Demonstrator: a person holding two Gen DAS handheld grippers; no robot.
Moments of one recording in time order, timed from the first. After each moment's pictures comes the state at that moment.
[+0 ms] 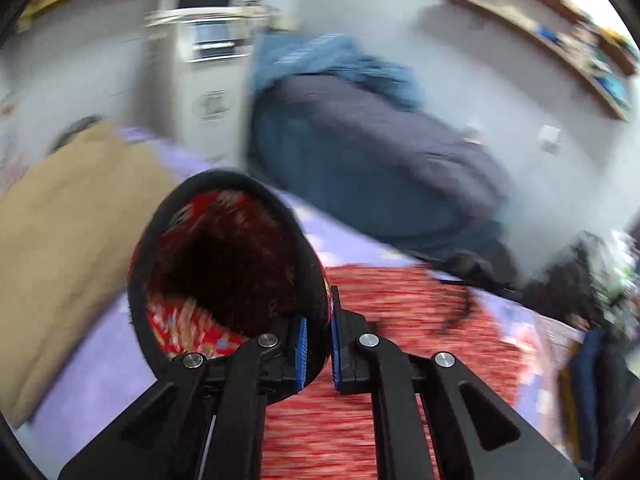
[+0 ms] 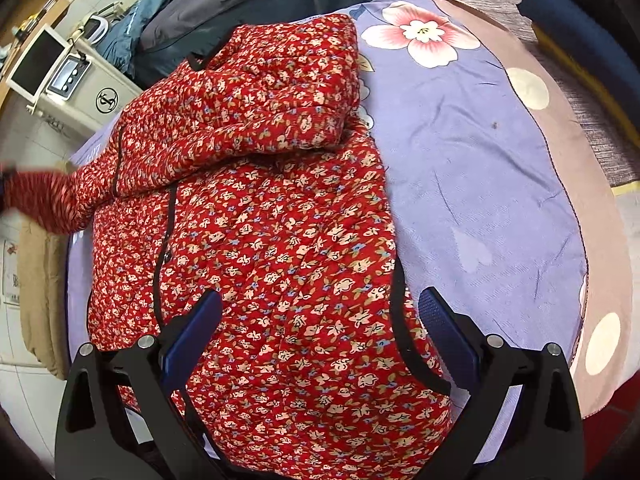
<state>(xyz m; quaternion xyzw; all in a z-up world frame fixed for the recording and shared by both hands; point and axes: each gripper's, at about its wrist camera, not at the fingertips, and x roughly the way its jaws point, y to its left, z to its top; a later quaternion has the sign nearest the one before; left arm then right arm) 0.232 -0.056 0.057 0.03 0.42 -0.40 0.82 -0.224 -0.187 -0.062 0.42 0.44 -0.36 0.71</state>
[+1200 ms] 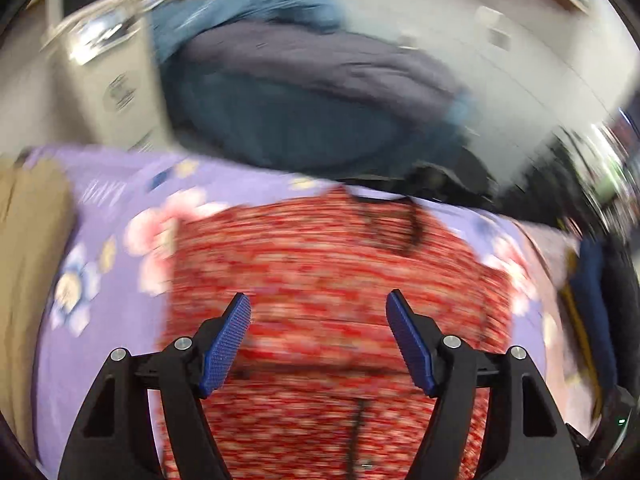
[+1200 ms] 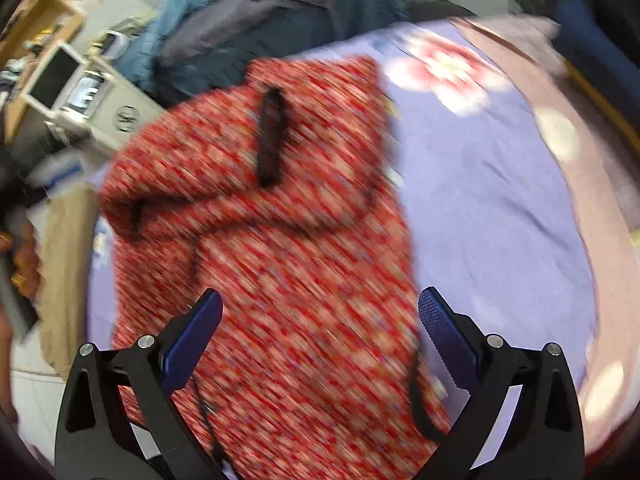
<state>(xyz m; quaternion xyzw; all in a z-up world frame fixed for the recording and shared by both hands) 0.187 -0.158 0.003 0.15 0.48 -0.43 0.75 -0.178 -0.248 -0.038 0.43 0.38 -0.31 0.76</state>
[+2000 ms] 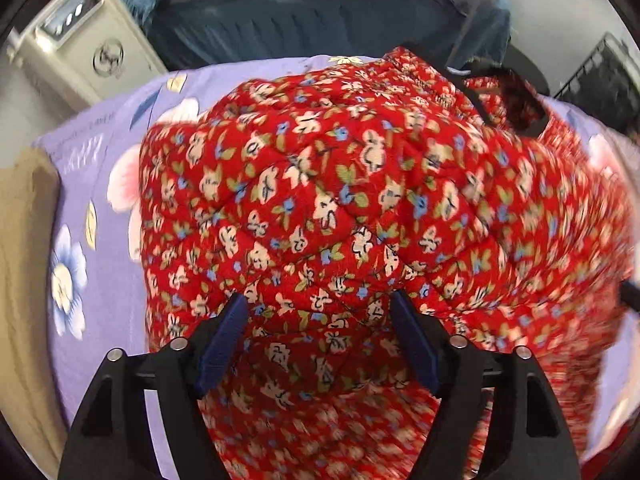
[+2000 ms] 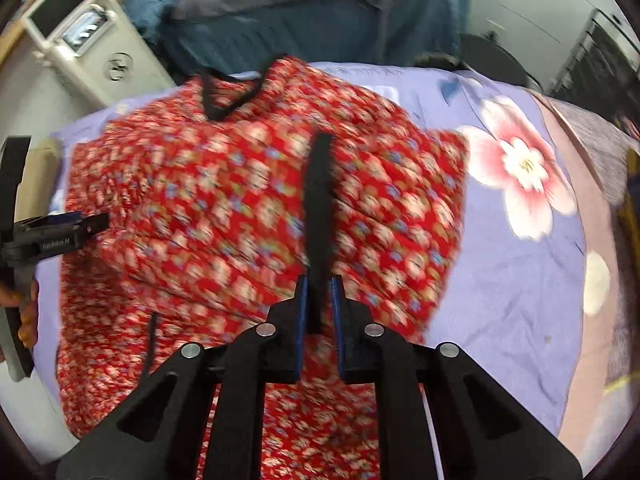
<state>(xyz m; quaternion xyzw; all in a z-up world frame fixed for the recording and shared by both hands) 0.194 -0.202 -0.127 0.33 0.51 -0.38 0.70 -0.094 -0.311 -0.066 0.30 0.48 -0.37 0.74</state>
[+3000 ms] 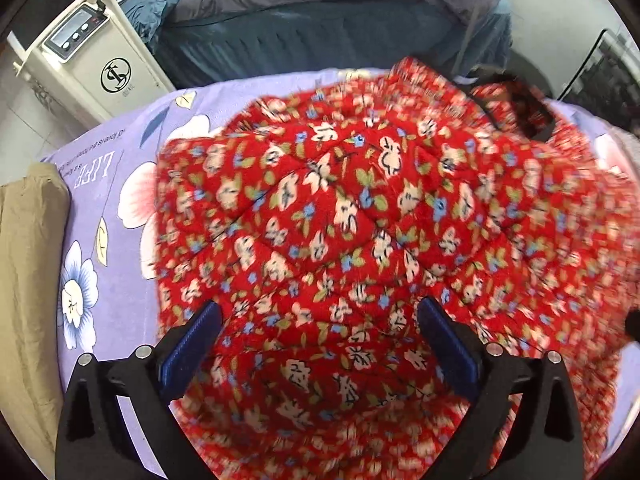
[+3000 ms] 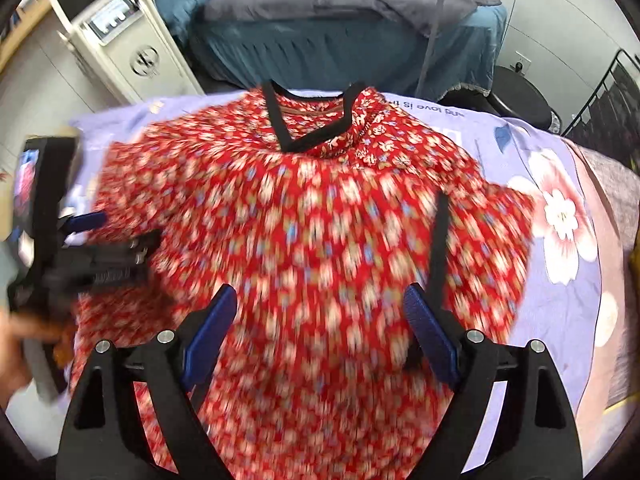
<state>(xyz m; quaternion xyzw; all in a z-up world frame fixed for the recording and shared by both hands) 0.177 -0.184 -0.110 0.32 0.48 -0.39 0.72 -0.041 -0.279 -0.048 0.28 0.47 -0.30 0.78</state>
